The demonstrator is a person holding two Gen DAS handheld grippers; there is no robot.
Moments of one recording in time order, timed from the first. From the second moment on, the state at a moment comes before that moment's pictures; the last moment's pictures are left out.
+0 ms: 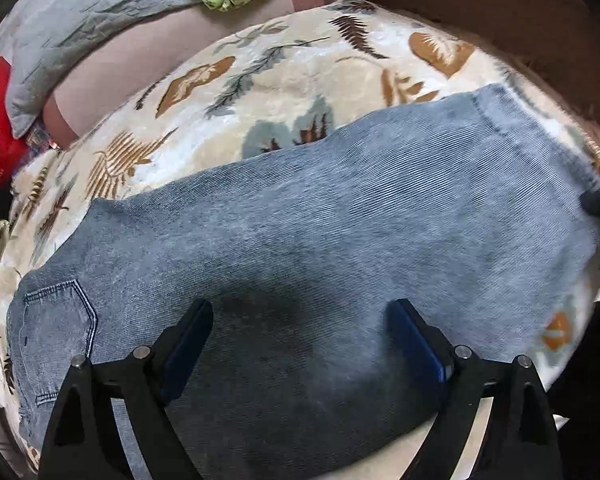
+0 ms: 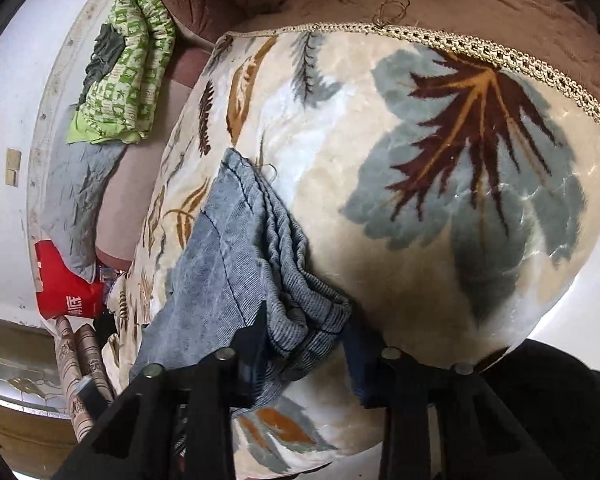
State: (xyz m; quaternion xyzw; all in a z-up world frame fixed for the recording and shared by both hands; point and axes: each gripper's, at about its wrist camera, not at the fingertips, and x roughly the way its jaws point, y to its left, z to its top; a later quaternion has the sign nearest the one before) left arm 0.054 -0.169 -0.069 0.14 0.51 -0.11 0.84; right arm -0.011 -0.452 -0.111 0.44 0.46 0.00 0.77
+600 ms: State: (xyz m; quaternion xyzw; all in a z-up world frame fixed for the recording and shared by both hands) left arm 0.046 -0.026 -0.054 -0.13 0.51 -0.10 0.85; right arm 0.021 -0.260 0.072 0.12 0.36 0.08 0.92
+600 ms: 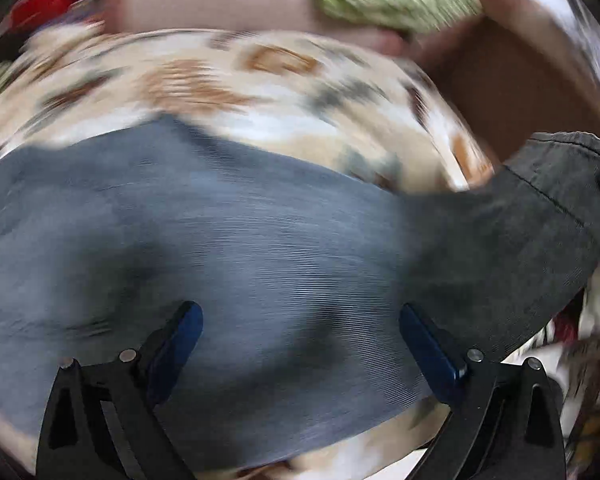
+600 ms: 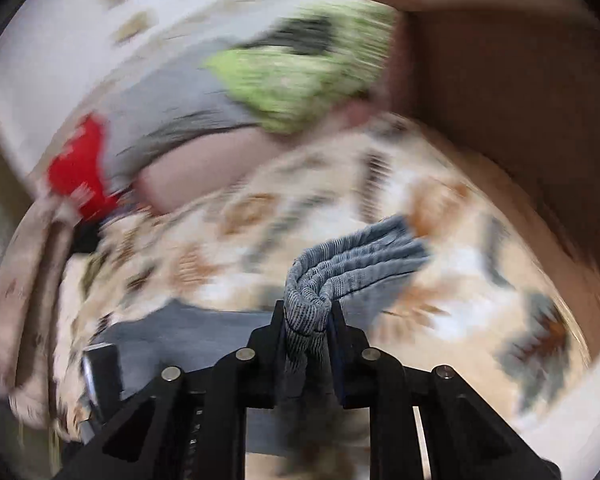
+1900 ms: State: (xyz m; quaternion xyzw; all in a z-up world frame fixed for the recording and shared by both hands) left arm -0.002 0.078 0.009 -0.27 0.41 -0.02 0.87; right arm 0.018 -0.225 -0.048 0.36 0.48 0.33 0.73
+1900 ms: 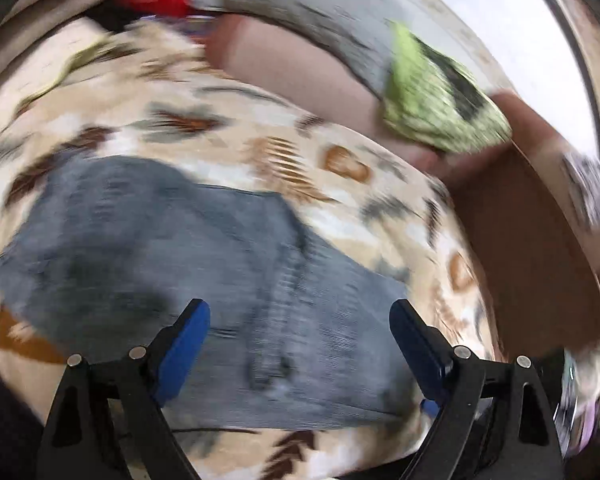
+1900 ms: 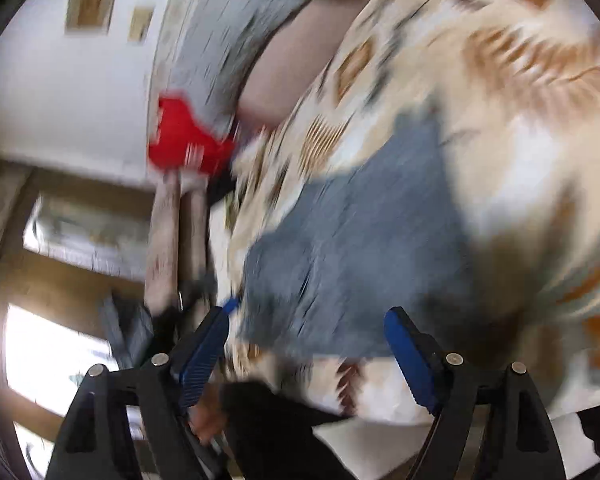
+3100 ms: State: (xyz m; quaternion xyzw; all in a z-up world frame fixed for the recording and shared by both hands) left arm 0.019 0.023 0.009 -0.18 0.43 -0.09 0.88; right arm -0.002 -0.194 -0.044 0.22 0.44 0.37 0.79
